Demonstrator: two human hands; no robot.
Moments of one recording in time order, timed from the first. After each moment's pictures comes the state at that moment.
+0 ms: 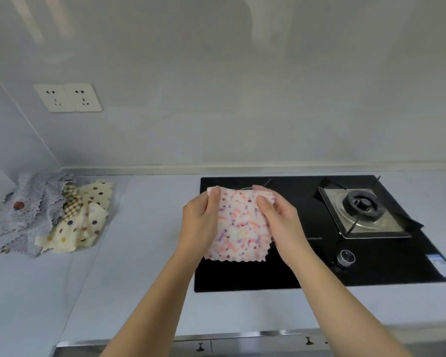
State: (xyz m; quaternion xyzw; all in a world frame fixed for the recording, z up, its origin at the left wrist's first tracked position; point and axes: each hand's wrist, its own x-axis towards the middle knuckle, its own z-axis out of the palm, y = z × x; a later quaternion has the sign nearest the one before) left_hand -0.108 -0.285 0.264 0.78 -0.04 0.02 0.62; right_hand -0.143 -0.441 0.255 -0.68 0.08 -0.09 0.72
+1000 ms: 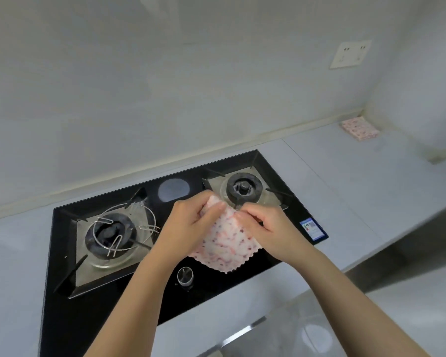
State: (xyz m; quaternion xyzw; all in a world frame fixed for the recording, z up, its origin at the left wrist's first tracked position) left_hand -0.102 -0.577 0.251 0.78 -0.36 -0.09 0.50; right_hand -0.208 -0.737 0.251 -0.88 0.04 -0.10 0.47
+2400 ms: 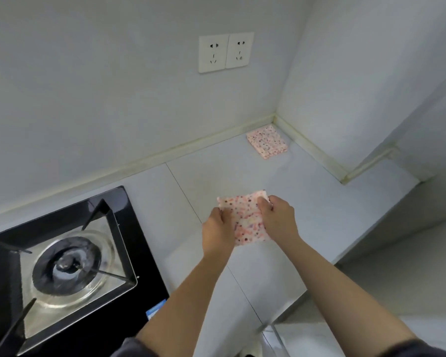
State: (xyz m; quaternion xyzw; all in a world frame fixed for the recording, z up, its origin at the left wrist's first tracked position) left_hand -0.178 -1.120 0.140 0.81 -0.11 -0.24 0.52; right_hand -0.249 -1.239 0.151 -0.82 0.42 -0.18 0.34
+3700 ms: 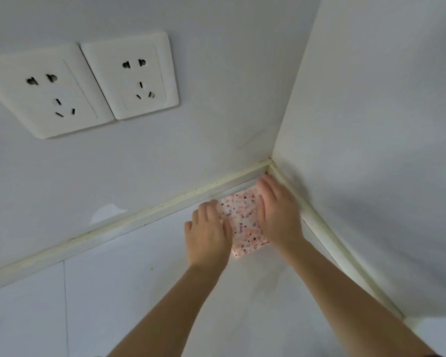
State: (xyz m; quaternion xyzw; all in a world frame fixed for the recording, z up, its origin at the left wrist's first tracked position) left_hand -0.003 -1.465 0.048 0.93 -0.28 0.02 0.23; right_hand -0.055 -1.623 0.037 -0.94 0.19 -0.27 0.08
